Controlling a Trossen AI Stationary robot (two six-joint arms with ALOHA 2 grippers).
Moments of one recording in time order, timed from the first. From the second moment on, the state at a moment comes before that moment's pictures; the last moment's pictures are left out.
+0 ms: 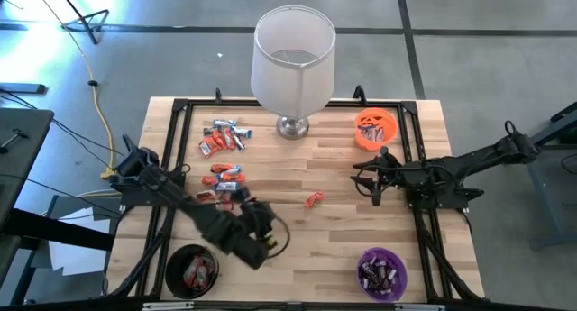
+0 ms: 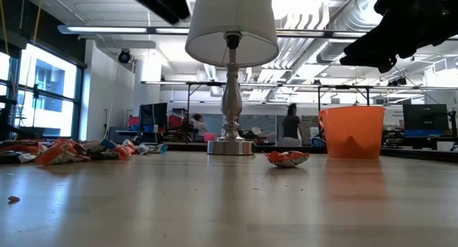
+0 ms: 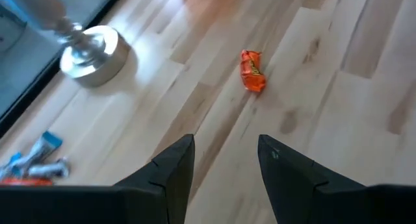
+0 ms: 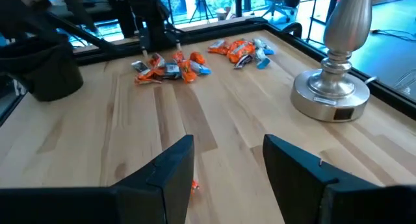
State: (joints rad) left arm -0.58 1.81 1.51 -1.02 -0.83 -0.90; right arm 0.27 0.58 0.29 -0.03 0.48 0.26
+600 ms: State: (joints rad) left arm -0.24 1.81 1.13 0.00 -0.48 -0.40; right arm 0.27 0.58 0.29 -0.03 0.48 0.26
